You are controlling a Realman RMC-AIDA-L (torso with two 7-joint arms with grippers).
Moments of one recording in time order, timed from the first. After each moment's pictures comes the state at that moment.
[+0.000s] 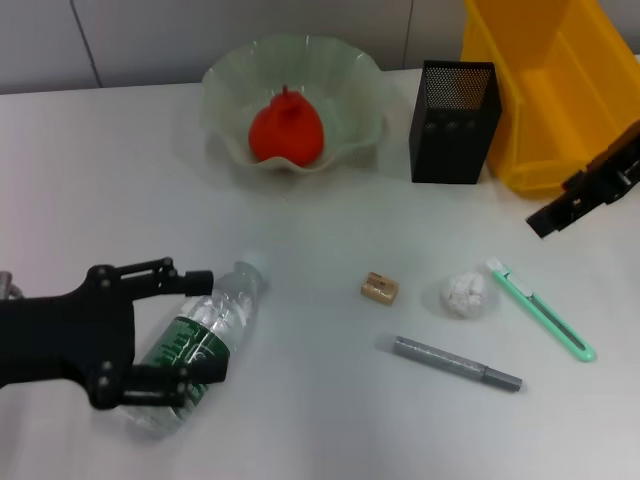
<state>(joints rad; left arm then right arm) -0.32 -2.00 1.09 0.90 1.66 1.79 -1.34 0.75 1.99 -0.90 -1.44 -2.64 -2.03 2.46</state>
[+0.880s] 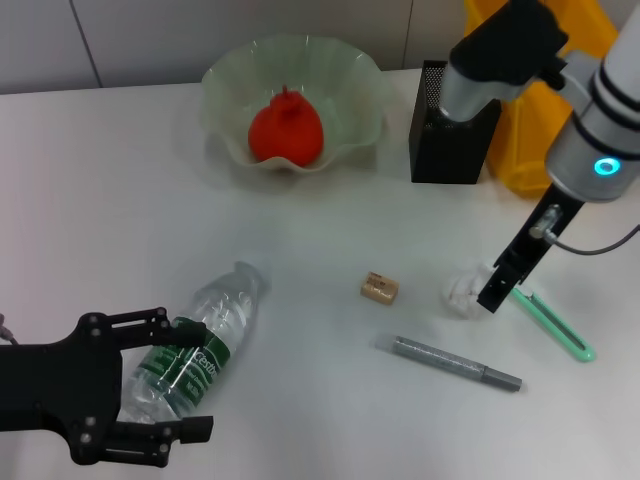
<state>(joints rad) -0.29 -1.99 1.09 0.88 1.72 1.85 -1.30 0.81 2.08 -1.31 -1.18 -2.81 -1.76 2.64</state>
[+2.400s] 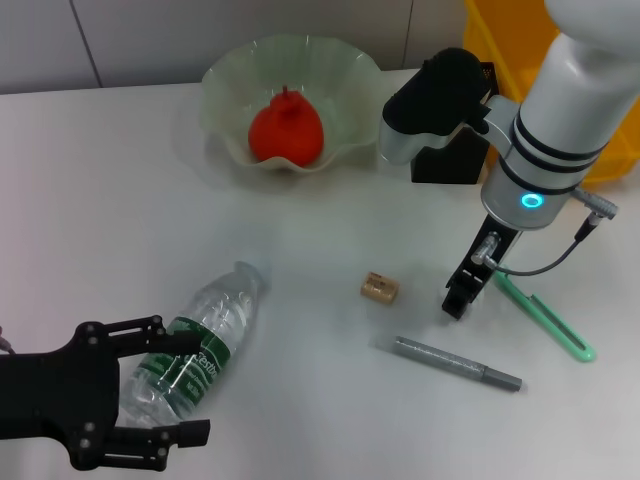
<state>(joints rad) -0.29 -1.99 1.07 0.85 1.74 1.84 -1.28 0.88 2.09 -1.48 -0.93 -2.74 -1.53 2.69</state>
